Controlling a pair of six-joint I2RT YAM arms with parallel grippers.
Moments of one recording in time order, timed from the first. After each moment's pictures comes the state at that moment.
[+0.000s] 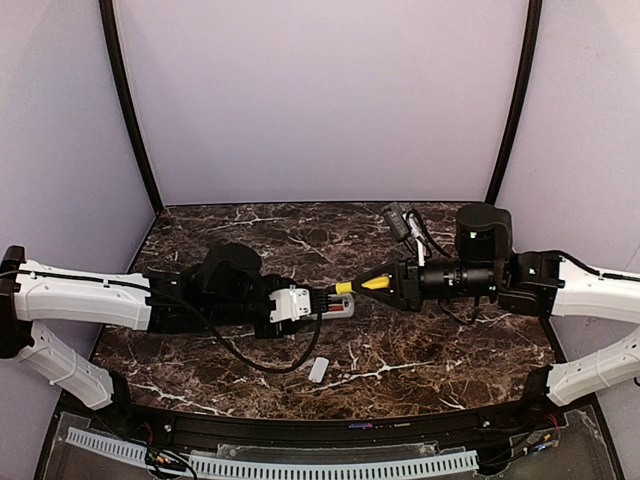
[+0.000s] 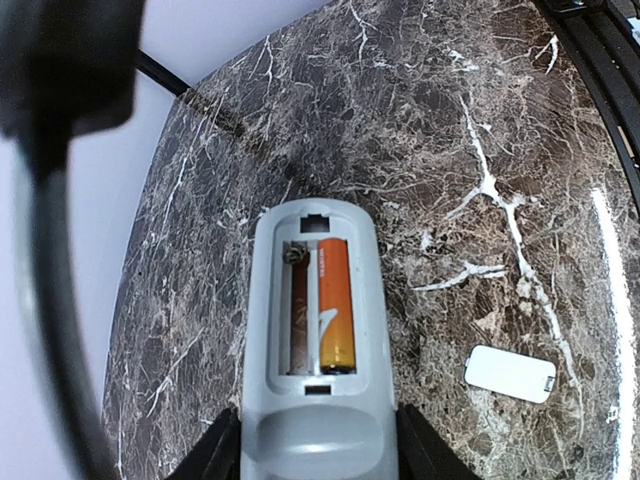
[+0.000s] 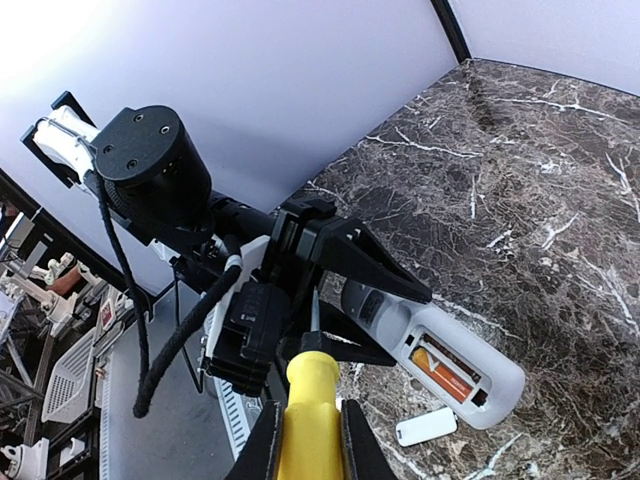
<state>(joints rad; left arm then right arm) -1.08 1.37 0.85 -0.05 -0.06 0.68 1.02 1.10 0.85 -0.04 -0.34 0.48</state>
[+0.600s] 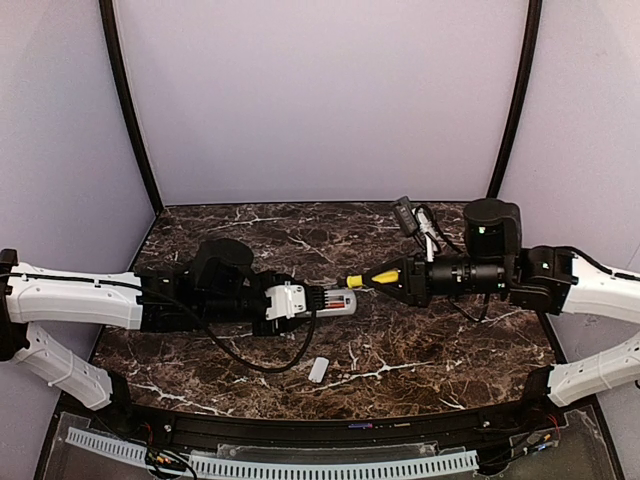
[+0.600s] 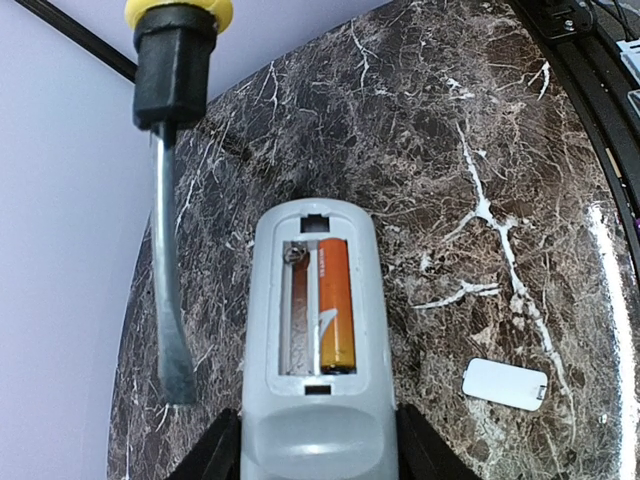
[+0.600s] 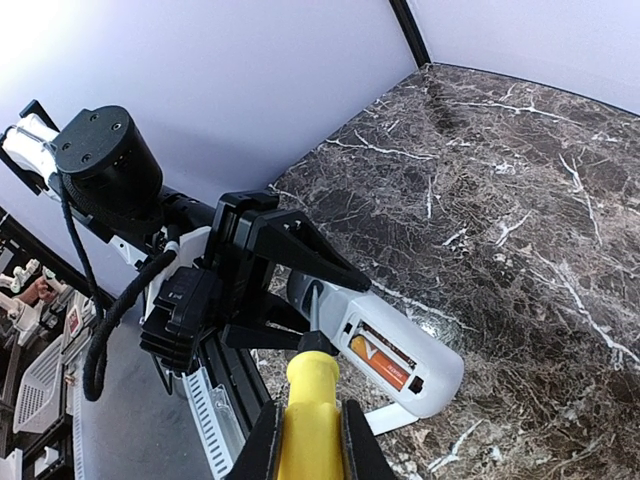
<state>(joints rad) -1.08 1.33 0.85 -0.04 -0.01 0.69 1.02 1.05 0.88 -0.17 -0.24 0.44</state>
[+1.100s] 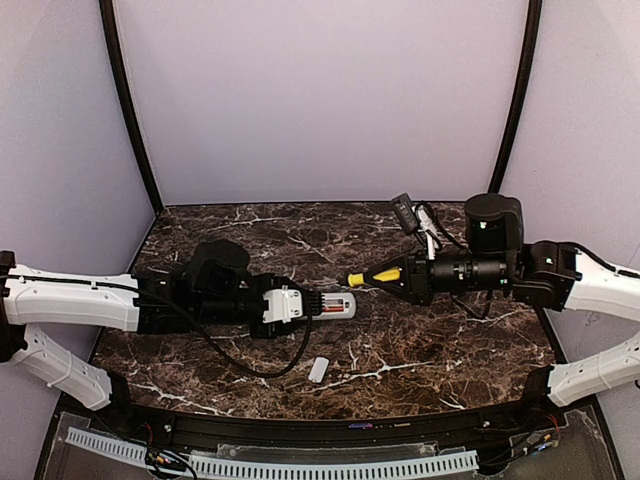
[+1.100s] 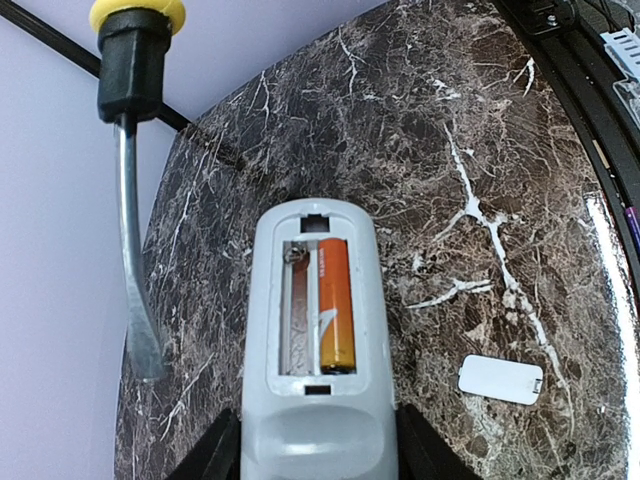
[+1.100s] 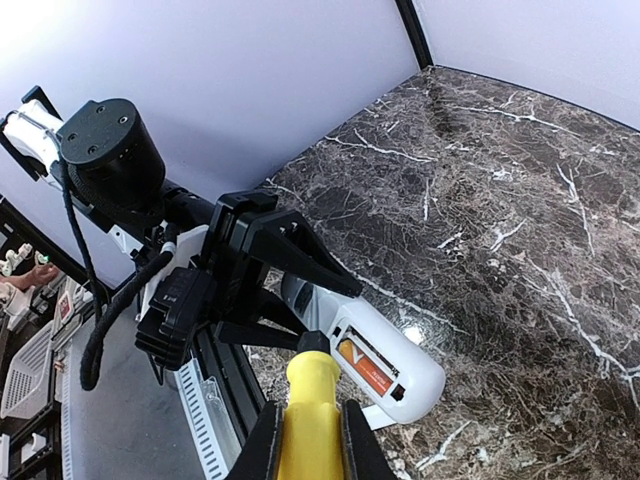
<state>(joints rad) -1.08 1.30 0.83 -0.04 0.01 0.72 1.02 1.05 0.92 -0.22 -0.23 0.39</state>
